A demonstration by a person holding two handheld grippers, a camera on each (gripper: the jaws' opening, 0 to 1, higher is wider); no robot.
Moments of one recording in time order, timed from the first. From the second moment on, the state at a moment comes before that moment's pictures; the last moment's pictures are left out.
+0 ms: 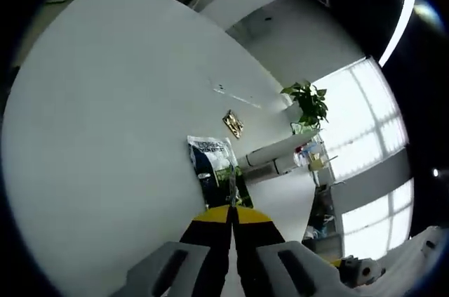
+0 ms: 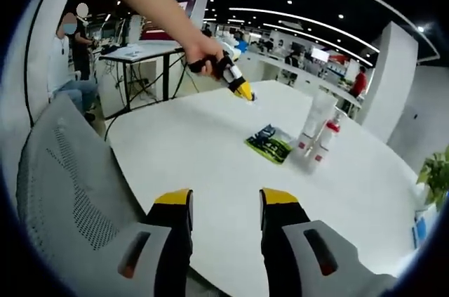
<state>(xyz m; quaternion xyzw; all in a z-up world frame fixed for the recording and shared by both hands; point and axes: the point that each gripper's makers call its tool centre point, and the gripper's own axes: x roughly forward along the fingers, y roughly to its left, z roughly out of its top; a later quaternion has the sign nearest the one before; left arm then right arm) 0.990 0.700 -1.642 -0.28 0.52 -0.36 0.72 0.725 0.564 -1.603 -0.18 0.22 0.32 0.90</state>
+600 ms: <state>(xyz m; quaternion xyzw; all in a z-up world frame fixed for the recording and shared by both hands) 1.024 0.690 -1.681 -0.30 0.54 -0.33 0.71 0.726 0.560 -1.614 -0.19 0.25 0.32 0.90</state>
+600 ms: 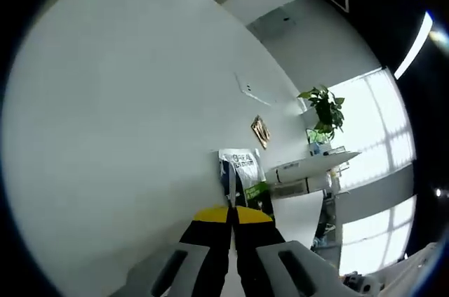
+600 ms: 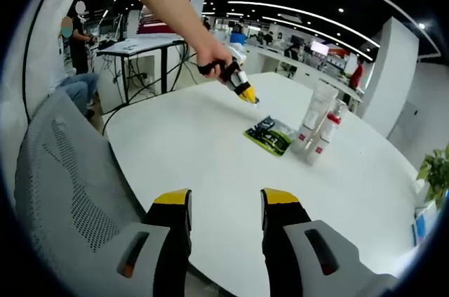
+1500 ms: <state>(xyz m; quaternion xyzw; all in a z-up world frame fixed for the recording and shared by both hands) 1.032 0.705 -1.716 -0.17 0.61 -0.28 0.72 0.724 0.558 -1.620 -0.19 0.26 0.32 0.89</state>
